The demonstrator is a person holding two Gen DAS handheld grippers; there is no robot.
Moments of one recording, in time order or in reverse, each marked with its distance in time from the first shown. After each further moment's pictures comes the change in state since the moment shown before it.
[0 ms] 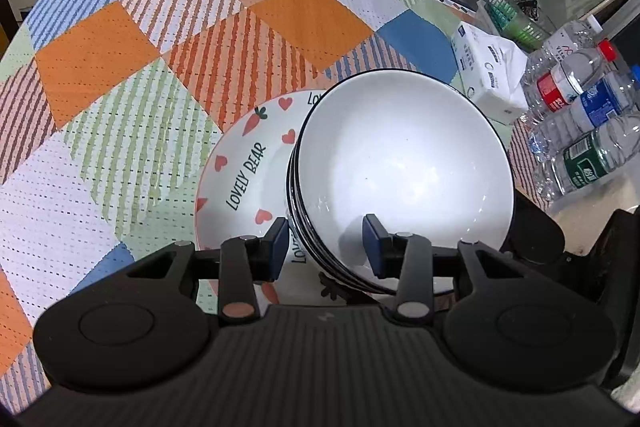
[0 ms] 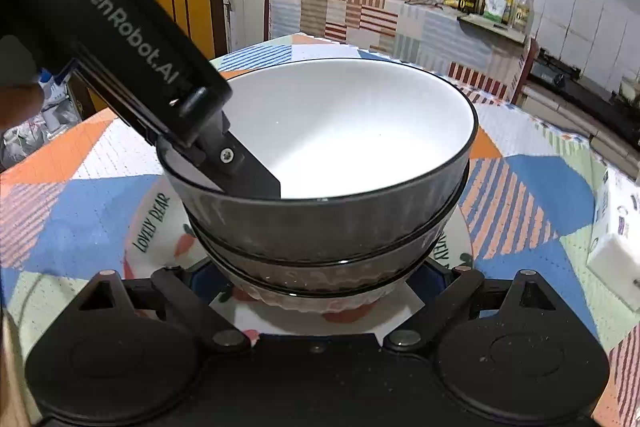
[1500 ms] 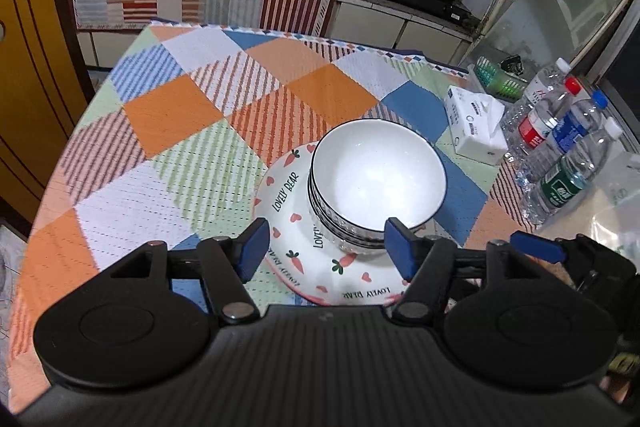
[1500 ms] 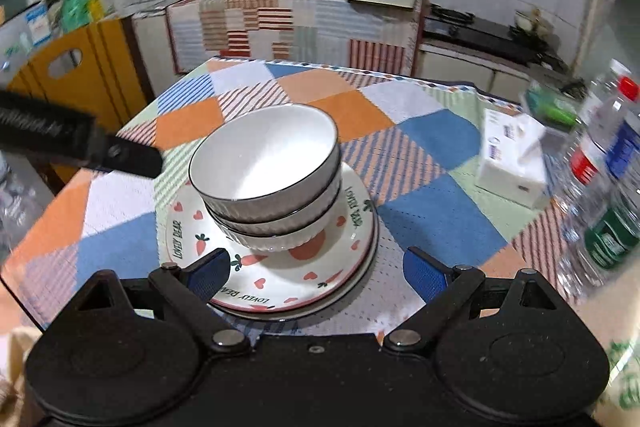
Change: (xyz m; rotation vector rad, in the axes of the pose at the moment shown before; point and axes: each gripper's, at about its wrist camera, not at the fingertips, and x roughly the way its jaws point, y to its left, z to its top) left arm -0.123 -0.025 -0.057 0.018 -0.248 0.111; right arm -0.113 0.007 0.010 0.318 0.051 -0.206
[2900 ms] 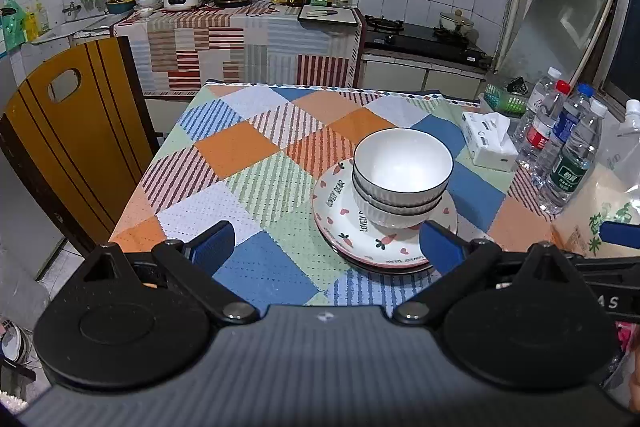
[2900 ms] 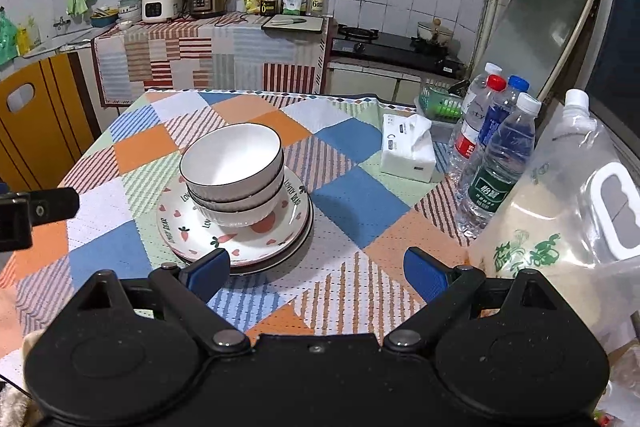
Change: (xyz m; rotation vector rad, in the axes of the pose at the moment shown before) left arm -0.092 0.002 -0.080 0.083 -0.217 0.141; right arm -0.097 0.040 -0.038 0.100 -0.073 -0.263
